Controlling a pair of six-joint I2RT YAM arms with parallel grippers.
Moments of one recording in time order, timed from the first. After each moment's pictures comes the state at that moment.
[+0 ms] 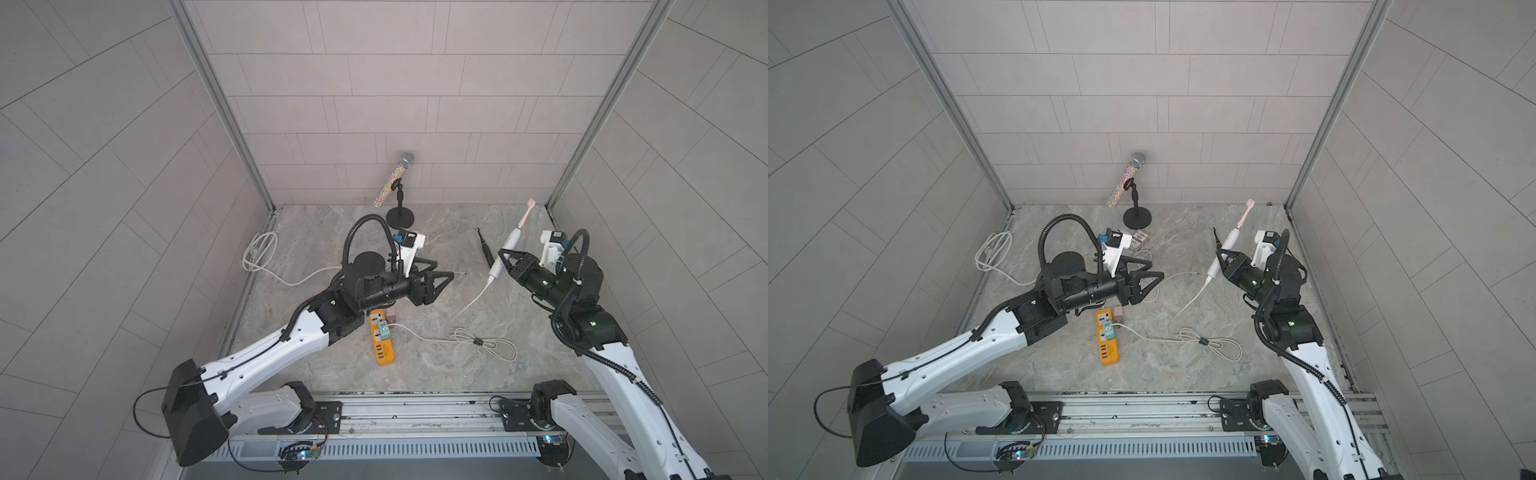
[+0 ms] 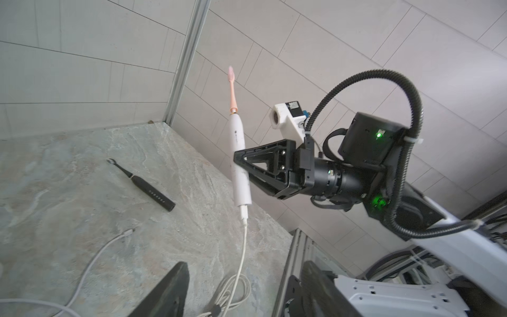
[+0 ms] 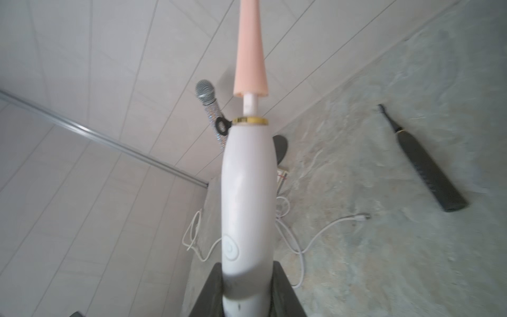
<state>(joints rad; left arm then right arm) -0.85 1.15 0.95 0.07 0.27 -0.45 0.05 0.78 0.79 -0.31 -0.31 0.81</state>
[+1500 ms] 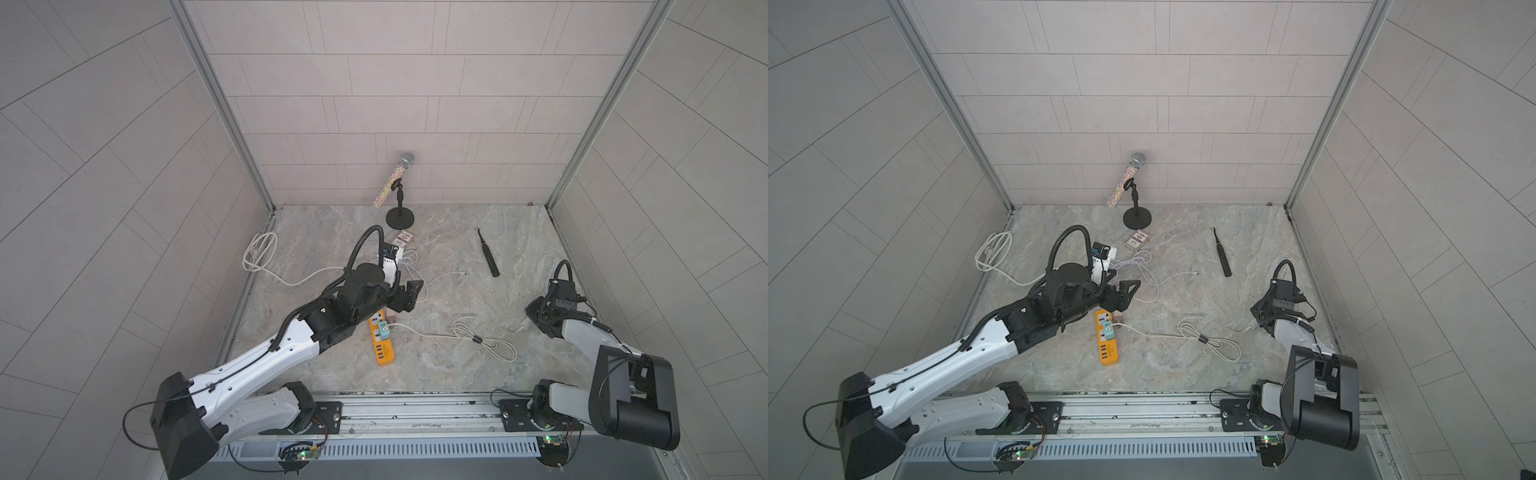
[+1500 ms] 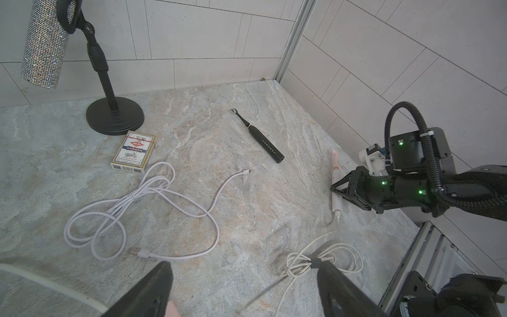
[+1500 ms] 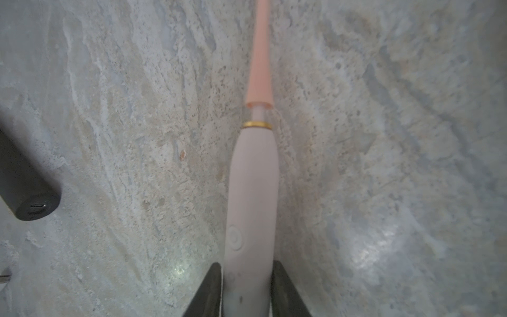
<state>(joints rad) -0.83 1.08 0.89 -0.22 -0.08 -0.35 -0.29 1.23 0.46 -0.26 0.03 0.67</state>
